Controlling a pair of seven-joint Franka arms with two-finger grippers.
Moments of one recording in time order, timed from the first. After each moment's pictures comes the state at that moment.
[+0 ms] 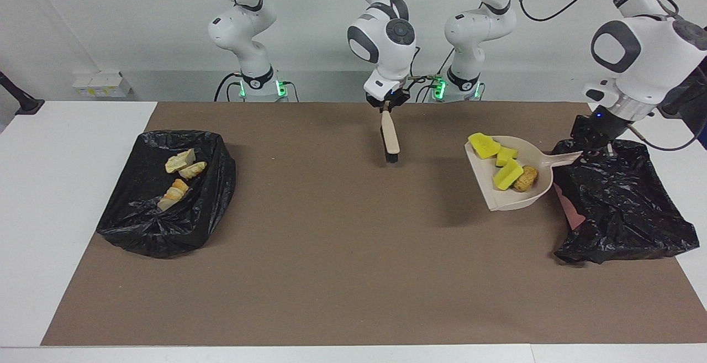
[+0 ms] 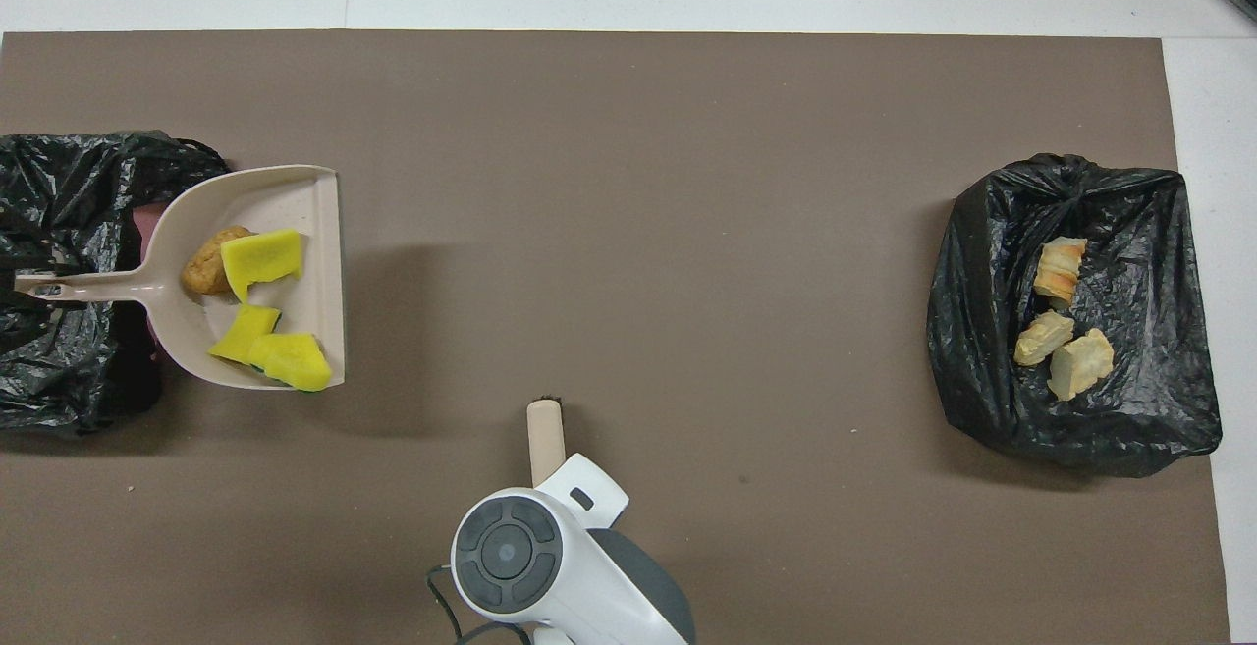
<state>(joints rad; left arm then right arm) 0.29 -0.01 -0.06 -1.92 -0.13 1.96 1.84 0.88 0.18 0.07 -2.01 0.19 2.06 0.80</state>
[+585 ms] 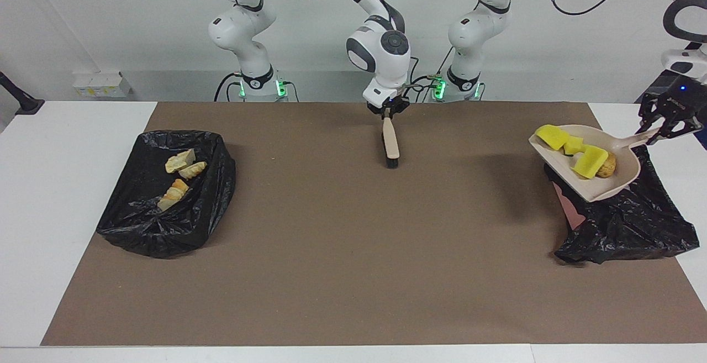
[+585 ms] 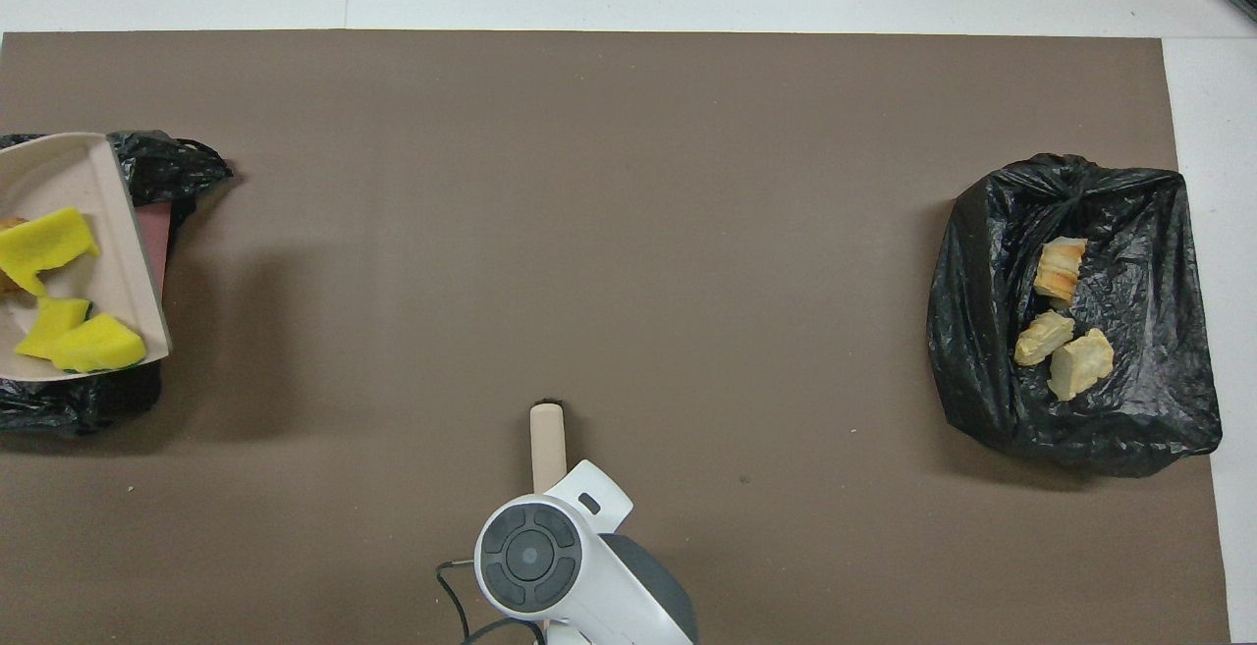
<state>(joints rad) 0.58 0.07 -0.06 -1.72 -0.17 1.89 1.94 0.88 0.20 0.07 -2.07 0.22 2.17 0.80</state>
